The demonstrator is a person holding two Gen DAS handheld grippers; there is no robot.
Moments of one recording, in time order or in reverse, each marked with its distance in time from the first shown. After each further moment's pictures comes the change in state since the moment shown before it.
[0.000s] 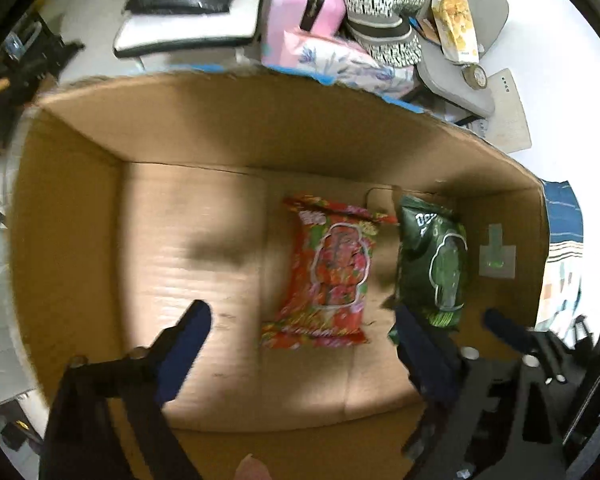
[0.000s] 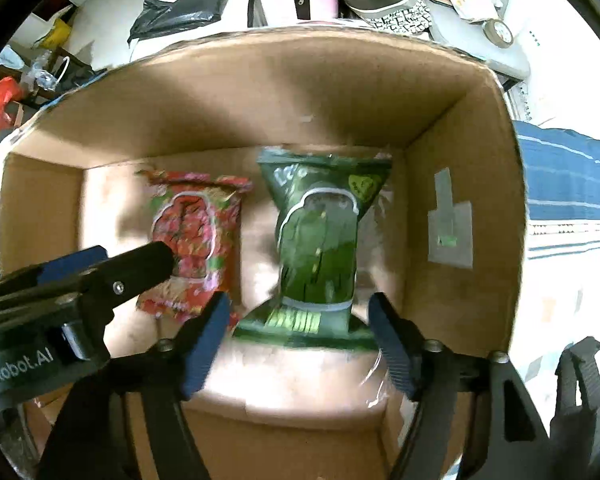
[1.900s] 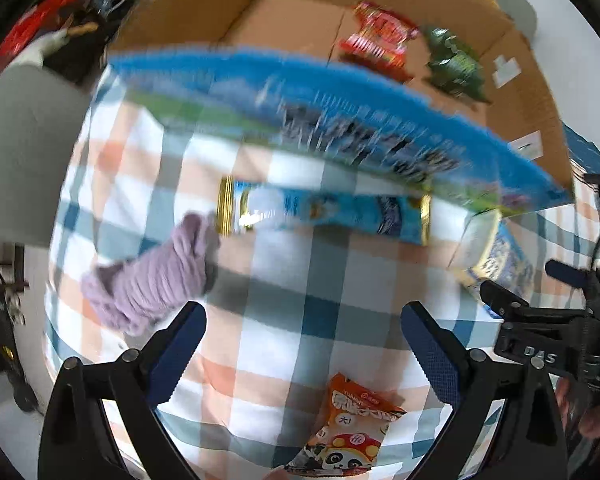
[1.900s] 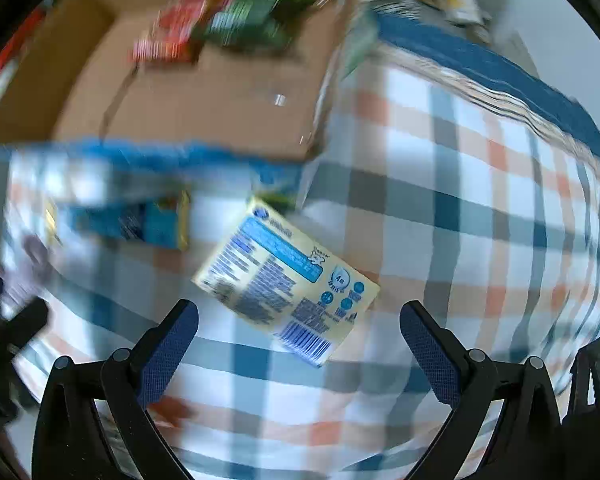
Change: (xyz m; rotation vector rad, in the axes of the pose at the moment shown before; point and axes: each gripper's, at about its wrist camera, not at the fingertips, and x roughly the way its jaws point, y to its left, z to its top) left arm 0.027 -0.016 -0.248 -0.195 -0.084 0.155; right arm -0.005 -0.052 -0.218 -0.271 0.008 -0.134
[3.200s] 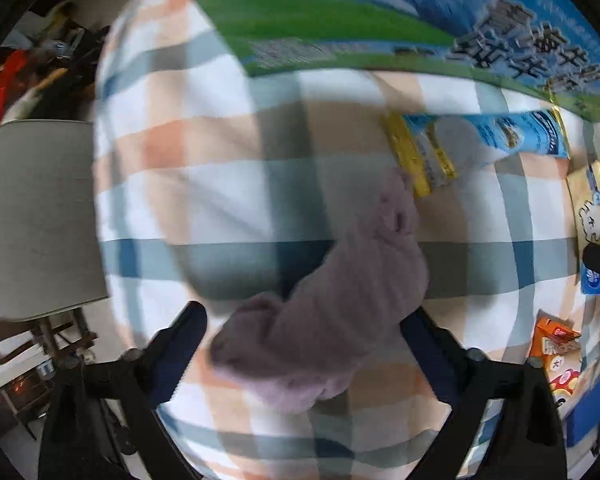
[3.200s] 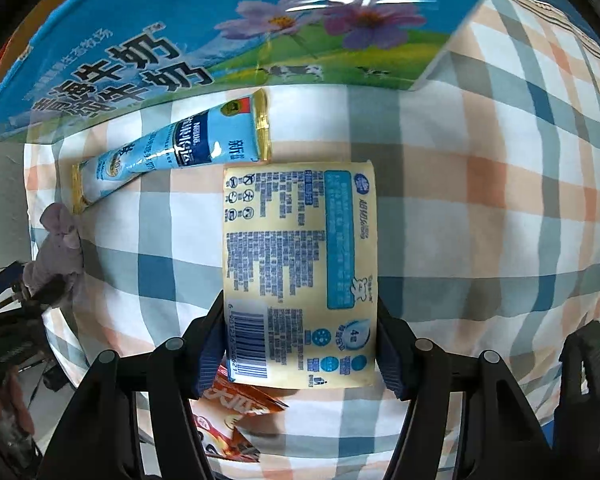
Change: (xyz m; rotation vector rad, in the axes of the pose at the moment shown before) left arm 0.056 0.096 0.020 0.318 0.178 0.157; right arm 0.030 0.029 -0.018 0.247 0.146 0.201
